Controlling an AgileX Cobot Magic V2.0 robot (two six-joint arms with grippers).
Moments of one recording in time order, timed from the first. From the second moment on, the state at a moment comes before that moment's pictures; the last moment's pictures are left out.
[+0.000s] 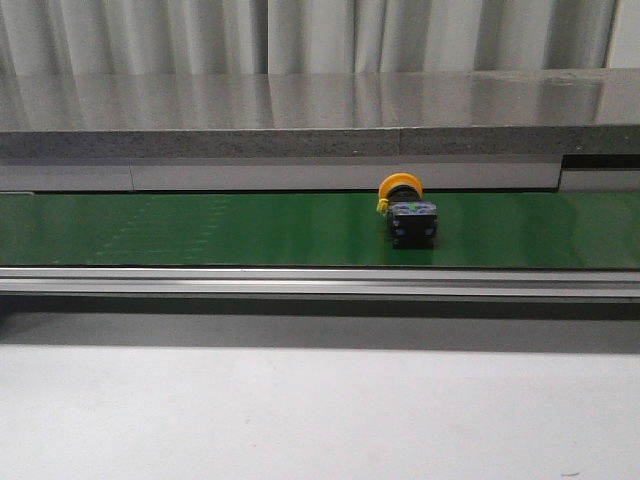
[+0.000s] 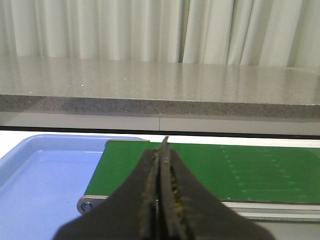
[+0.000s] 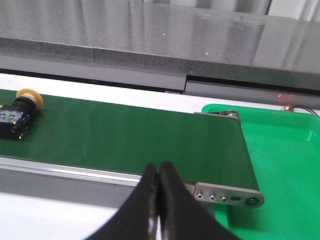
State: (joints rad) left arm -0.08 -0.01 0.00 -0.09 0.04 0.05; right arm -0.04 0.09 -0.19 0.13 0.34 -0.17
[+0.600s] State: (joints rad) left arm -0.08 -0.01 0.00 -0.11 0.01 0.05; right arm -0.04 0.09 -0.19 0.13 0.34 -0.17
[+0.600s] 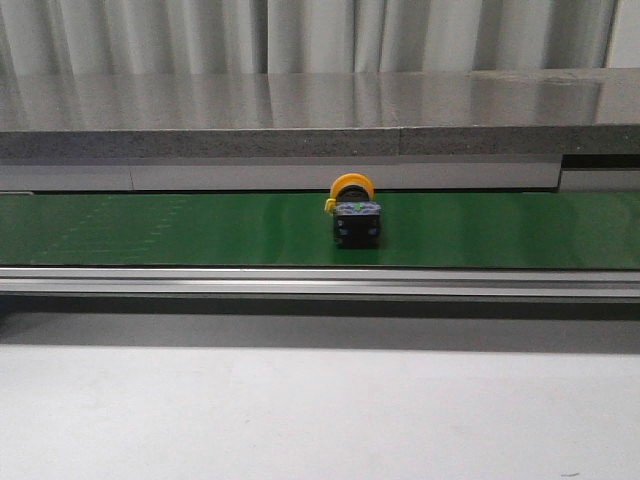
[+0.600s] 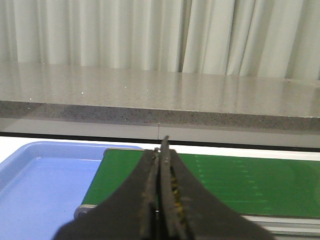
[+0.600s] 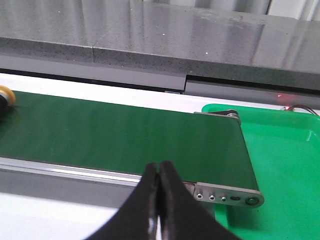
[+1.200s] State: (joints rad) left arm -0.08 0.29 -0.34 -0.13 0.33 0.05; right arm -0.04 0.09 -0.19 0.13 0.34 -0.17
